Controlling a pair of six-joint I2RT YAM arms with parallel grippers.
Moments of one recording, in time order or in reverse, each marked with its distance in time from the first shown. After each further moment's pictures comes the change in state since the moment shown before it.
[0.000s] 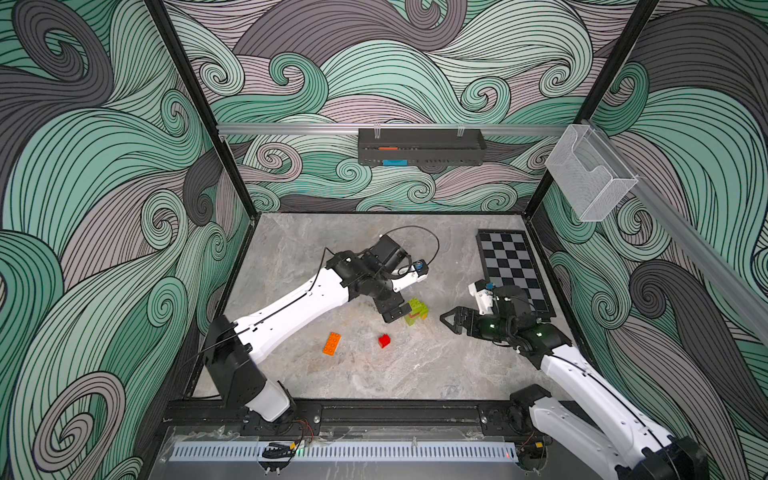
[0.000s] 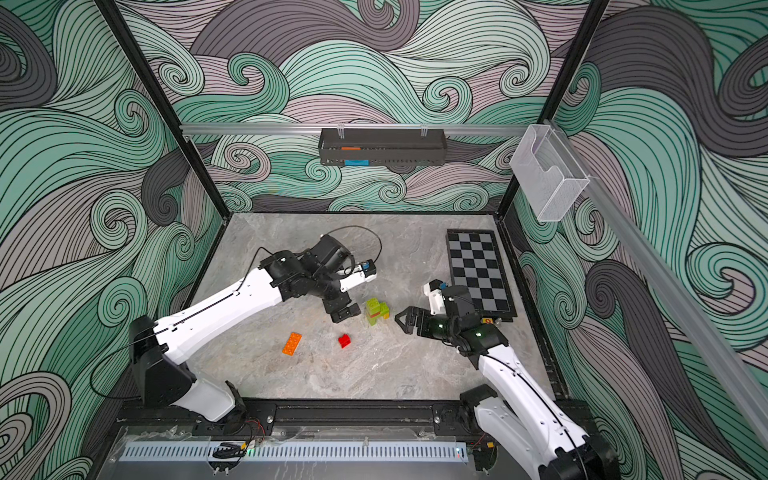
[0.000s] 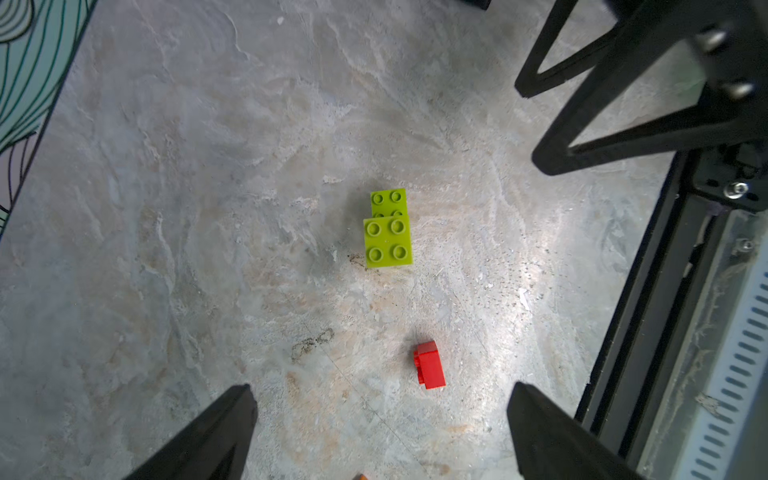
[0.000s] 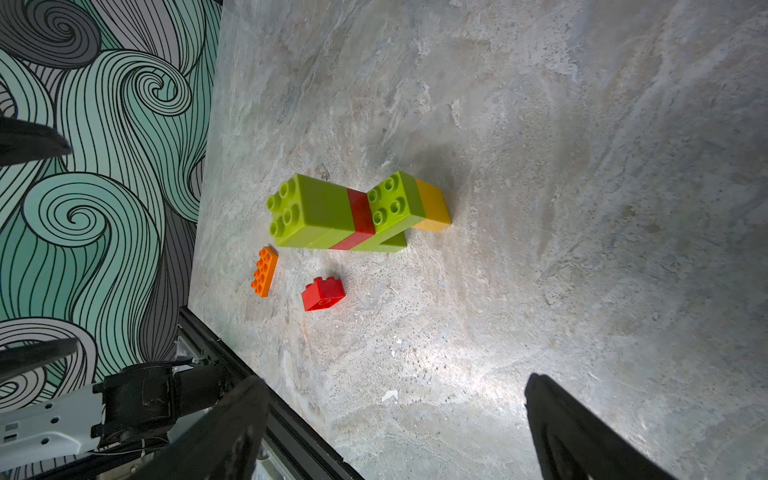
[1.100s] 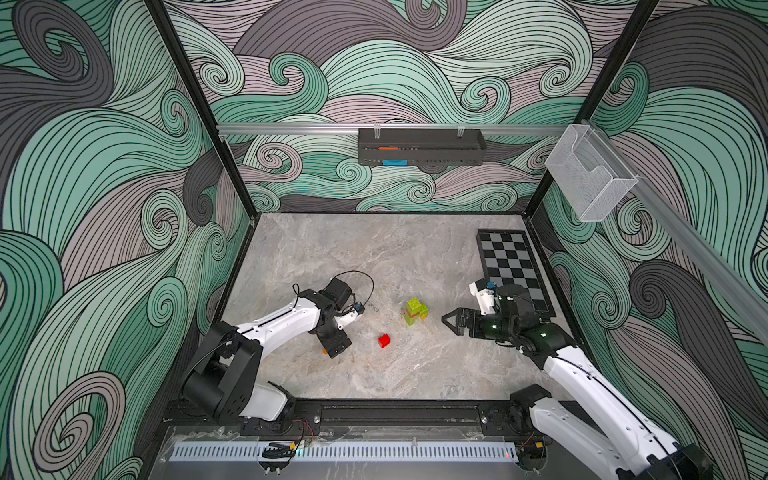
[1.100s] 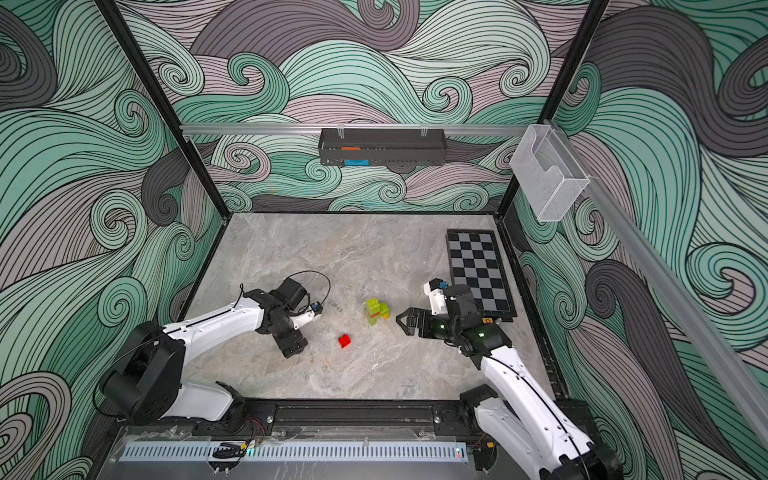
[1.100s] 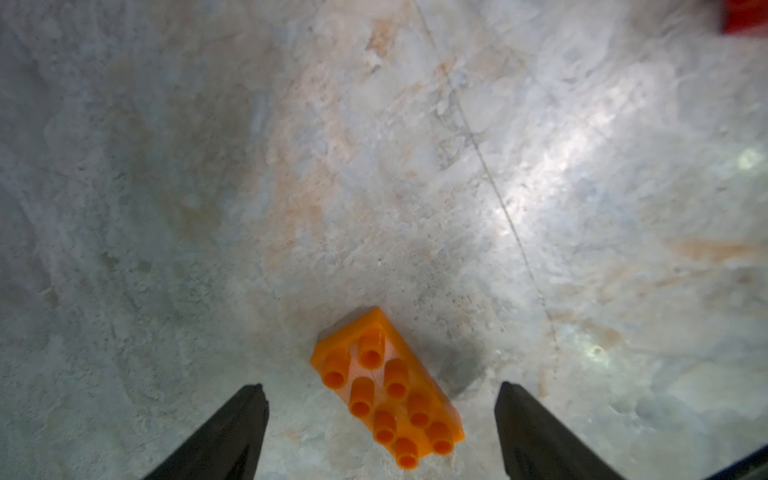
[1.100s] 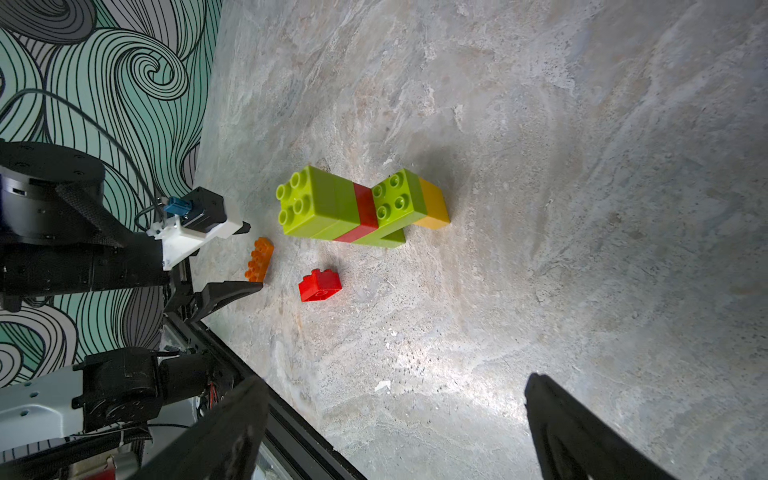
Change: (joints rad) left arm 0.301 -0.070 -0.710 0.206 -0.121 0.058; right arm 0.000 -0.023 0.037 -0.066 0.011 -0.063
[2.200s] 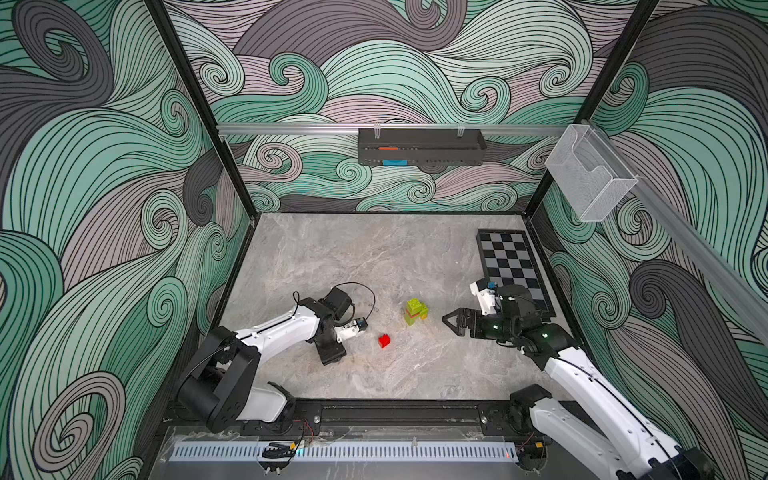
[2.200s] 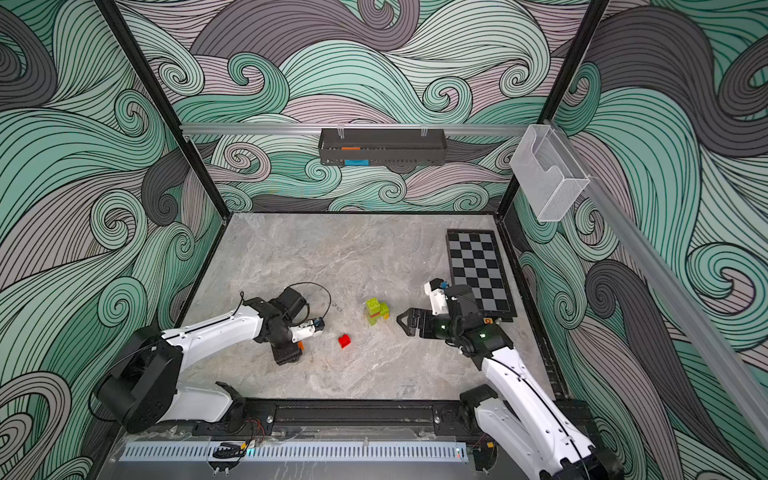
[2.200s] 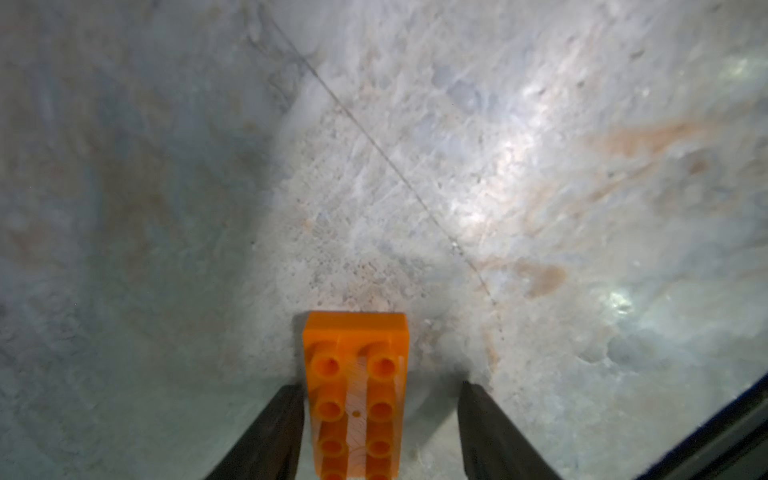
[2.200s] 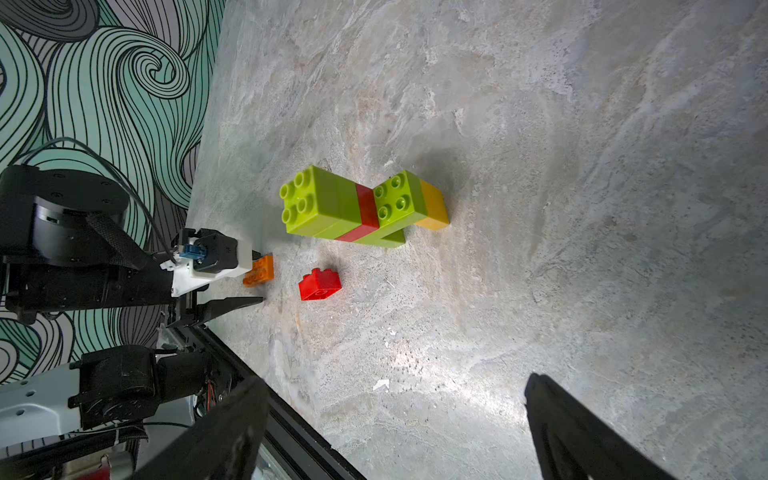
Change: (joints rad) left arm -0.035 -0.054 -0.088 -0.015 0.064 0.167; right arm -0.005 -0.010 0.007 -0.011 0.000 -0.013
